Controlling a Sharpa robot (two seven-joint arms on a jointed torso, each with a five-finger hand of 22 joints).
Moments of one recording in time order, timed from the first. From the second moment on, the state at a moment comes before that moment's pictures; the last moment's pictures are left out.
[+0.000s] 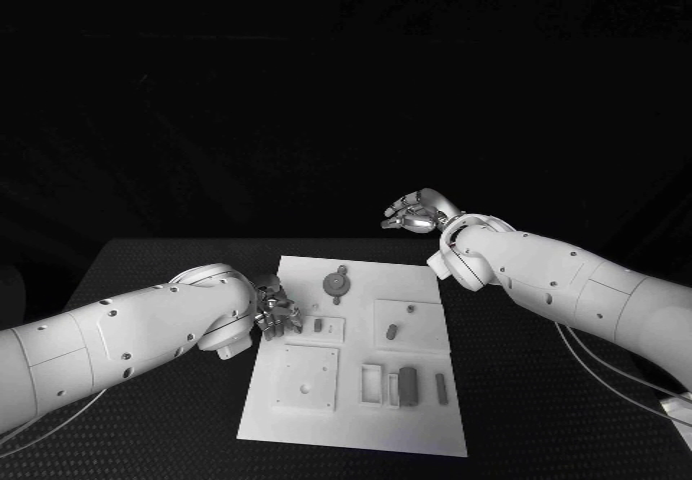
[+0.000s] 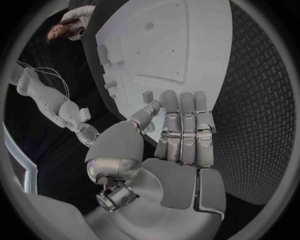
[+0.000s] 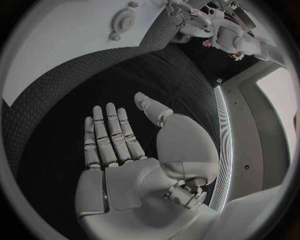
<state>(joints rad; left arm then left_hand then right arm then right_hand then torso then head) 1.37 -0.55 -0.21 1.25 -0.93 -0.03 -0.49 0.94 0.07 0.58 -0.29 0.14 1.06 0.09 0.33 0.70 1.37 -0.03 0.46 0.67 1.14 -0.02 0.66 0.83 0.01 1.12 -0.12 0.08 1.20 1.27 -0.57 0.05 0.97 -0.84 -0.36 0.10 1.07 -0.10 0.63 -0.27 0.10 0.79 0.20 0.29 0.41 0.94 0.18 0.33 0.07 0.75 0.21 0.37 0.42 0.12 0.37 0.22 0.28 1.22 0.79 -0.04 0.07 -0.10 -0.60</state>
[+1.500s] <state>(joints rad) 1.37 -0.55 -0.21 1.24 -0.97 -0.05 -0.48 0.94 0.06 0.59 -0.29 0.15 1.06 0.09 0.34 0.70 1.37 -0.04 0.46 0.67 1.14 -0.02 0.67 0.83 0.01 1.13 -0.12 0.08 1.20 1.26 -0.57 0.05 0.97 -0.83 -0.36 0.10 1.07 -0.10 0.63 -0.27 0.10 0.79 0.20 0.30 0.40 0.94 0.18 0.33 0.07 0.75 0.21 0.36 0.42 0.12 0.37 0.22 0.28 1.22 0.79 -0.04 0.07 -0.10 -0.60</state>
